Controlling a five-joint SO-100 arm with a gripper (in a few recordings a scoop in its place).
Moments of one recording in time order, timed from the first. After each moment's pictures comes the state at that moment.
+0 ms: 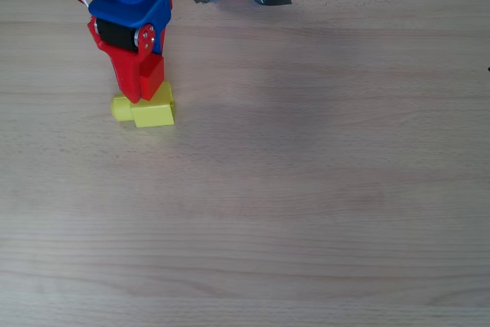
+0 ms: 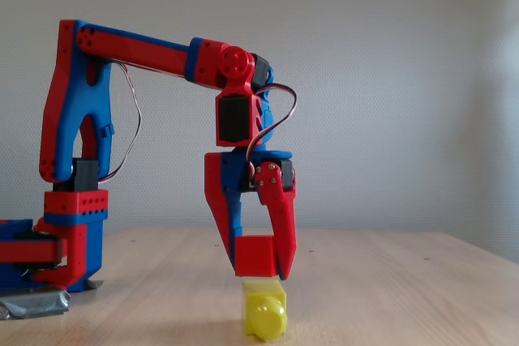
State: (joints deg) arm 21.5 88.7 99.1 70.8 0.3
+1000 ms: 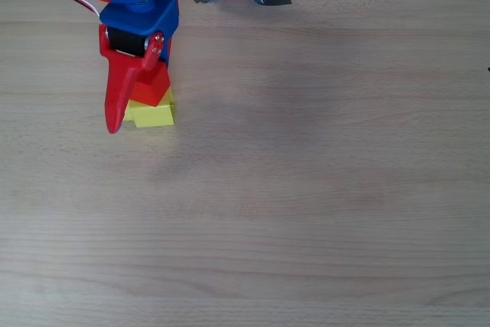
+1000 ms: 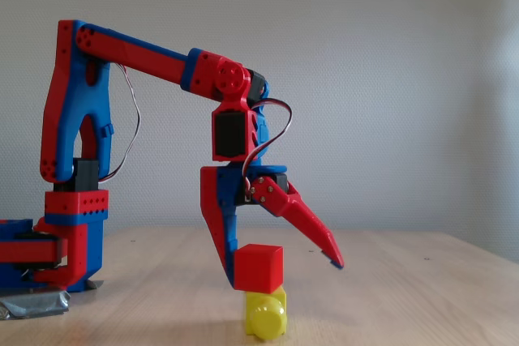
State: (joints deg) arm 20.7 89.8 105.2 65.0 0.3
